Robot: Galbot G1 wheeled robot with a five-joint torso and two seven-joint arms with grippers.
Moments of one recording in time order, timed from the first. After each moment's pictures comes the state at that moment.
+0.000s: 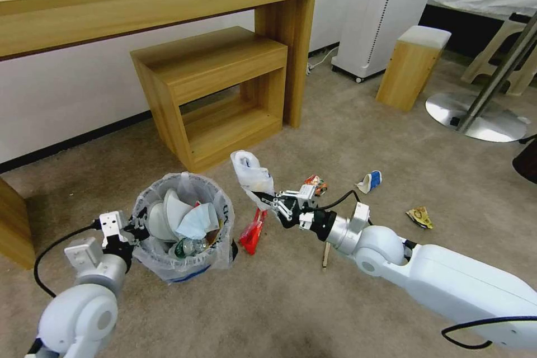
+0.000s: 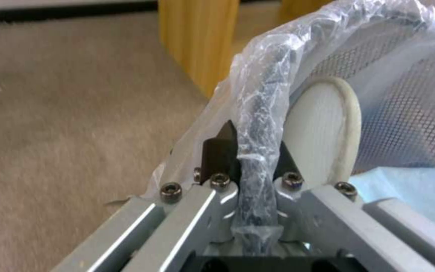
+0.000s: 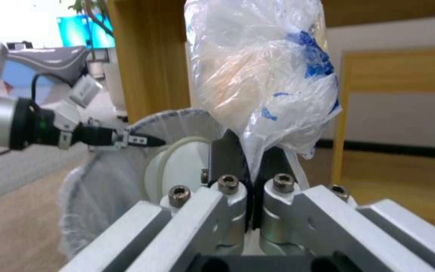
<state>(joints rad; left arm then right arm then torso) 1.52 -1.05 -0.67 -2.18 -0.78 0.42 -0.35 -0.47 0.70 -0.66 1.81 0.96 0.35 -0.24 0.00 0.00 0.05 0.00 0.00</state>
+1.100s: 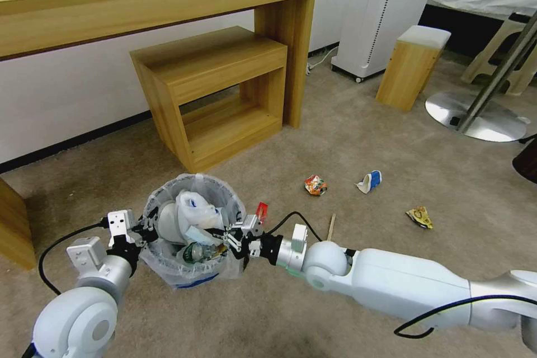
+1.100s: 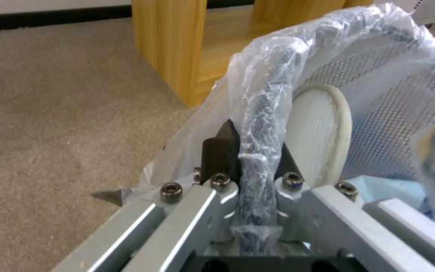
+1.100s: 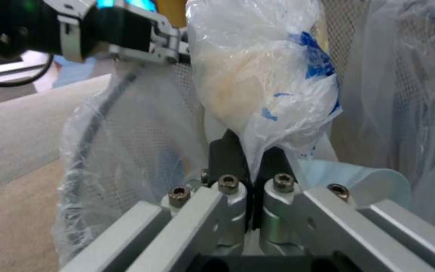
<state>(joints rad) 1.55 -1.04 -0.65 -2.26 -0.79 0.42 -0.35 -0.33 0.95 -0.97 1.64 0.94 0.36 -0.16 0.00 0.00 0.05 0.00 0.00</state>
